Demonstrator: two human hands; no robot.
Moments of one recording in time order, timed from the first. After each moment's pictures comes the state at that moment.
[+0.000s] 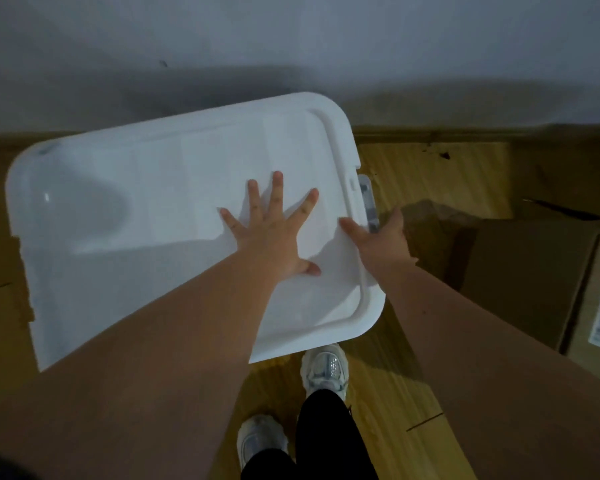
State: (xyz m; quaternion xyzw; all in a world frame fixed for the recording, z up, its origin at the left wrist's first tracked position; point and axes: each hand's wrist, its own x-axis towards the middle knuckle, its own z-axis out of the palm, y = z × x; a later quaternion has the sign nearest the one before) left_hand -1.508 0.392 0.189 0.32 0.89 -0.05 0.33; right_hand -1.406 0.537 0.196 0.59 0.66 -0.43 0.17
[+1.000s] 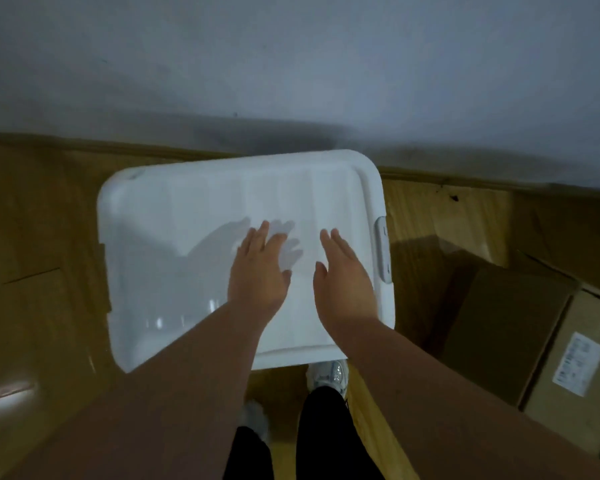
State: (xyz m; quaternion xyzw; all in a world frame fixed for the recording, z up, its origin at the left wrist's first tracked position) left_hand -1.534 0.322 0.278 0.18 0.93 0.17 0.28; right_hand -1.465 0.435 0.309 0.31 0.87 -0.35 0.17
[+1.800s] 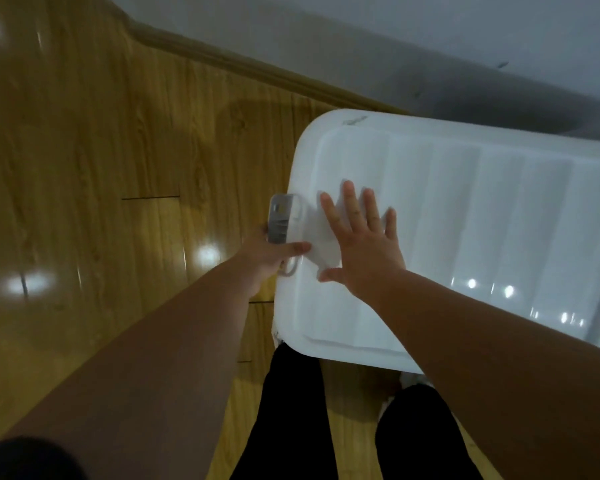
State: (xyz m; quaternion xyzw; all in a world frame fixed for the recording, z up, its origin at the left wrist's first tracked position) left_hand -1.629 0.040 0.197 -0.31 0.66 0.49 0.48; right_hand -1.592 0.216 0.222 -0.03 0.92 -0.09 0.37
